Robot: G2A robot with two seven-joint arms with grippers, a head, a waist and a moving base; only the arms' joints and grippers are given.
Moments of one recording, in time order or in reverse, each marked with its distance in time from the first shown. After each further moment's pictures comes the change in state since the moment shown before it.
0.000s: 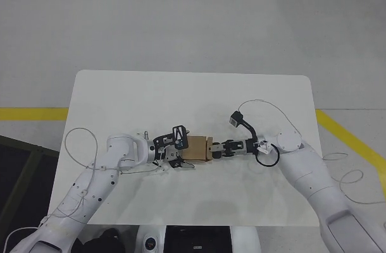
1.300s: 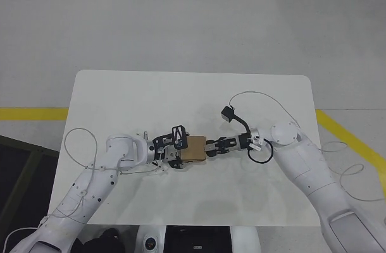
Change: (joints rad) left arm 0.002 0.002 0.001 0.001 -0.002 0.003 -0.002; right arm 0.018 0.003 0.004 -0.148 -0.141 0.086 -0.046
